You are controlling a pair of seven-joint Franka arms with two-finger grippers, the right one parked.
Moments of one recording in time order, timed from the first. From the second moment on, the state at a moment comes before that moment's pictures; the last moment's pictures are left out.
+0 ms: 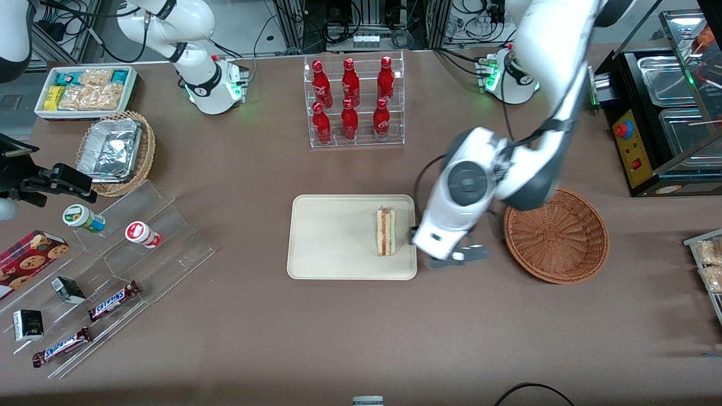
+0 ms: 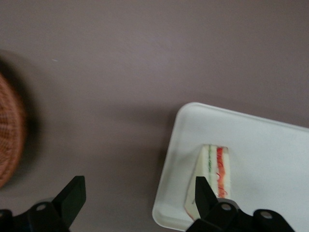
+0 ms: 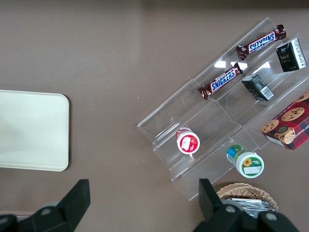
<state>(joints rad) -0.36 0.51 -0.15 -1.44 0.07 1.91 -0.76</state>
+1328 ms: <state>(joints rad) -0.04 -0.01 -0.07 -1.59 0.02 1.51 -0.16</state>
